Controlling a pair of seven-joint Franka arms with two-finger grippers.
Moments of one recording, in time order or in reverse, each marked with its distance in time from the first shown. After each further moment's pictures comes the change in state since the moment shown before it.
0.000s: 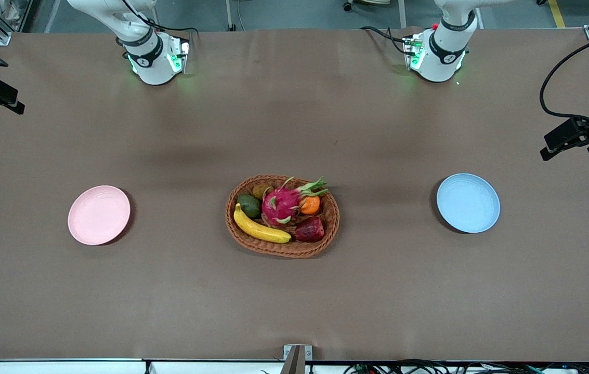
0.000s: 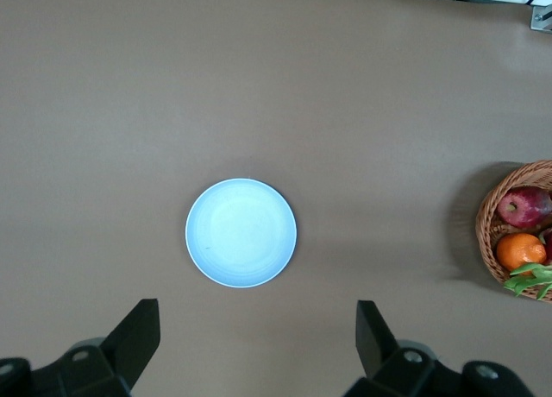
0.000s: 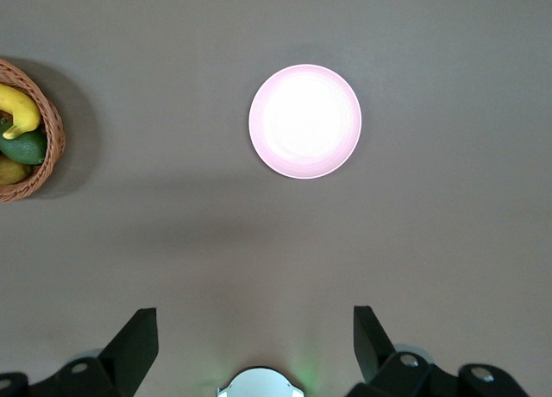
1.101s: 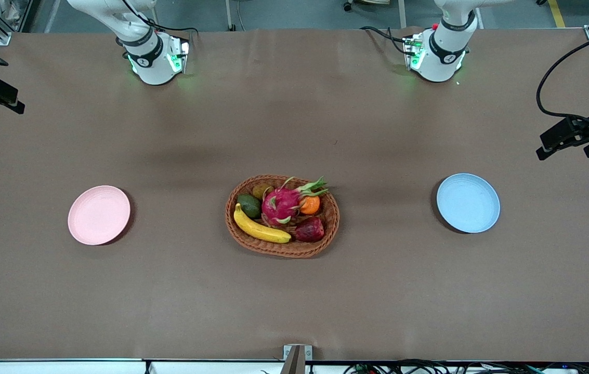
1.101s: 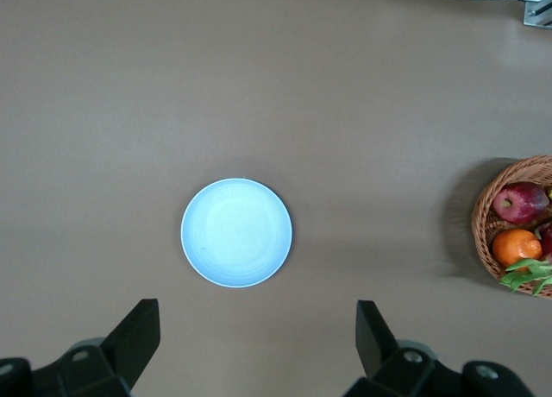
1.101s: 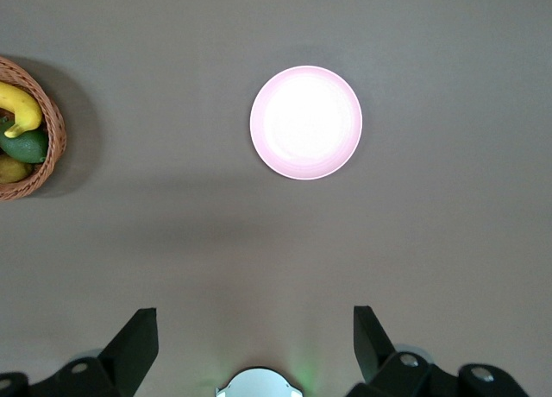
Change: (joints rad) left arm -0.001 0.000 -0.020 0.000 0.000 0.000 0.000; right arm 0.000 0.000 0.002 0.006 0.000 -0.001 -0.004
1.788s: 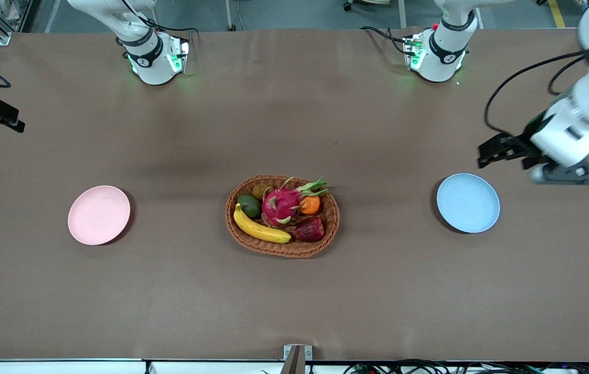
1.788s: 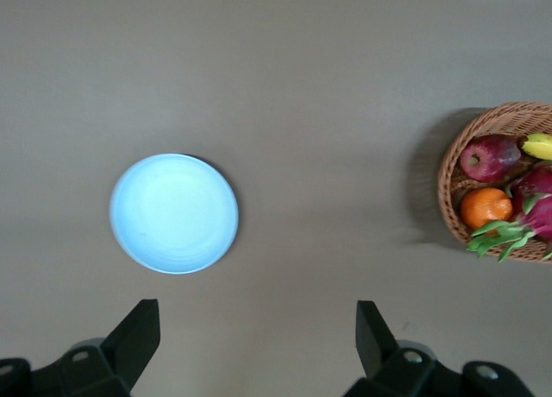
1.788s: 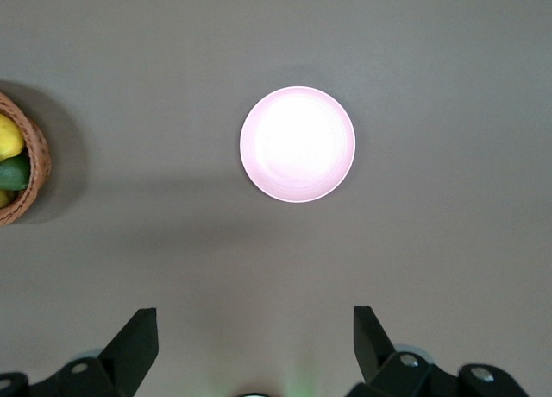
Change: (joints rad) left arm -0.047 0.123 -0.129 -0.010 -0.003 0.014 -0.110; right arm -0.005 0.086 -0.012 0.001 -0.007 0.088 0.000
